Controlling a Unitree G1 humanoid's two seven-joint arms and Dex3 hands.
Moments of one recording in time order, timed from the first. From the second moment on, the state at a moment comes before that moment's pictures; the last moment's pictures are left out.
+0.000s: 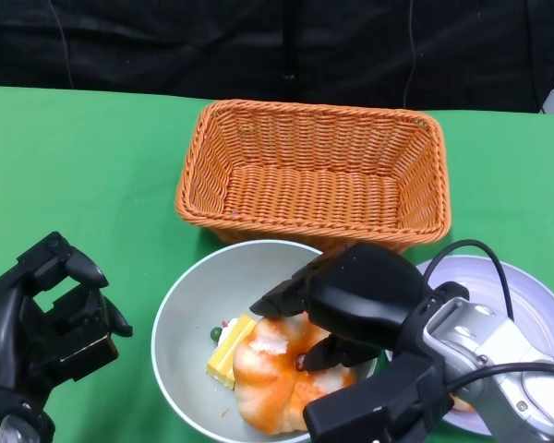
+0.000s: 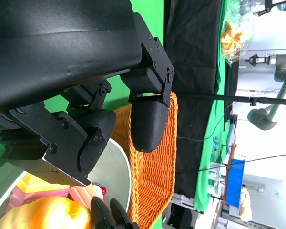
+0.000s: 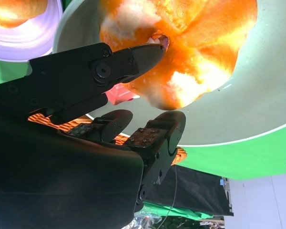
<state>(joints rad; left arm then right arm) 0.10 0.02 0.20 -0.20 -0.33 0.15 -0.13 -0.39 -0.24 0.57 0.02 -0.92 -0.14 0.27</state>
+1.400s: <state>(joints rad) 0.09 0.02 0.20 -0.21 -0.33 0.14 -0.12 -0.46 -0.21 0.63 0.18 -0.97 -0.18 0.10</state>
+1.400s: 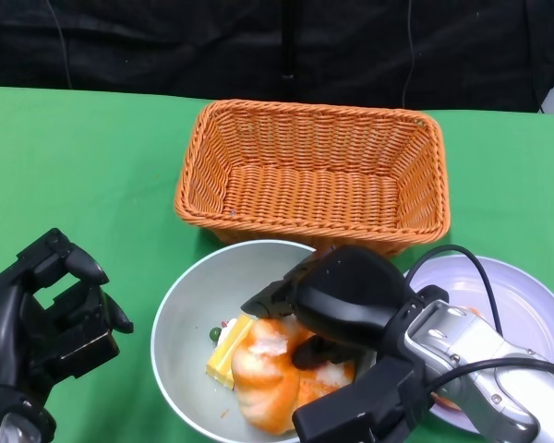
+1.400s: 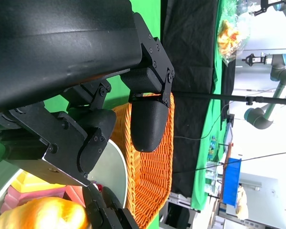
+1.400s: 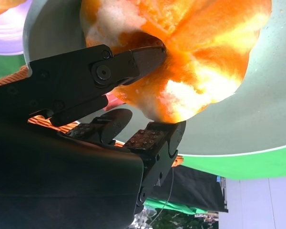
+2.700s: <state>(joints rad) 0.09 0.01 0.20 -0.21 -0.33 0.14 -0.12 -0.38 -0.26 0.59 0.02 -0.99 -0.27 -0.09</state>
